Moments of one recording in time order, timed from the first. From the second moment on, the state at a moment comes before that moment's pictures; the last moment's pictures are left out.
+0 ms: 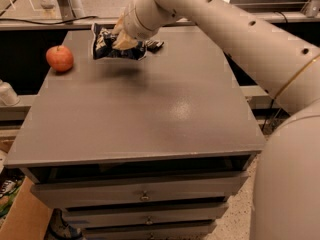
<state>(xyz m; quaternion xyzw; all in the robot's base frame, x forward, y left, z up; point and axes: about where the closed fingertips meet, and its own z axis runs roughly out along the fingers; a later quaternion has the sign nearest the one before) 0.731 0.106 0.919 -0.72 0.54 0.01 0.44</state>
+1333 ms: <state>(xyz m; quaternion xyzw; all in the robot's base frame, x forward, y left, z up) 0.785 0.190 0.894 -0.75 0.50 0.03 0.44</state>
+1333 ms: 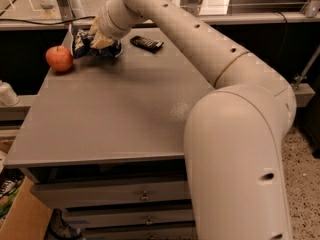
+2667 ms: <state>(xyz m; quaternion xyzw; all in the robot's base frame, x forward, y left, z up) 0.794 0.219 0.865 -0.76 0.48 0.05 0.44</state>
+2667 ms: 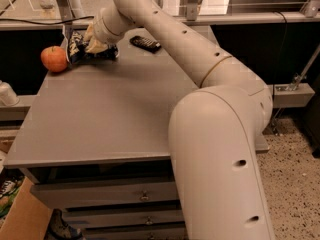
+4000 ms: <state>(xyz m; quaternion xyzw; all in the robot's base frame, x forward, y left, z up) 0.794 0.218 0.857 -0.76 0.48 0.06 0.43</state>
